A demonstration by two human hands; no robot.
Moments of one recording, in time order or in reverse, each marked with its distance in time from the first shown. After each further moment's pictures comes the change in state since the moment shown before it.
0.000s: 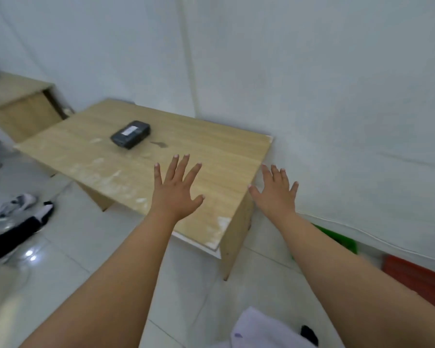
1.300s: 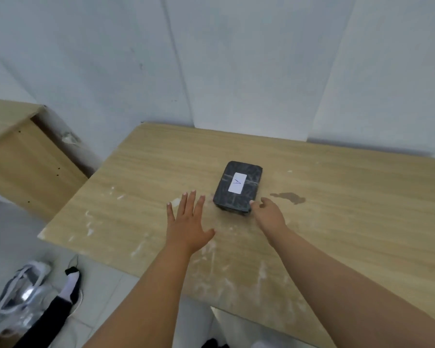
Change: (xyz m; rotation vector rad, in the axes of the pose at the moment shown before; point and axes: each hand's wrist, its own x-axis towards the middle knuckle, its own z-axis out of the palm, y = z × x) left_hand 0.287 -0.551 0.189 -0.092 -0.343 0.075; right_hand 0.330 -0.493 0.306 0.657 -0.103 0.495
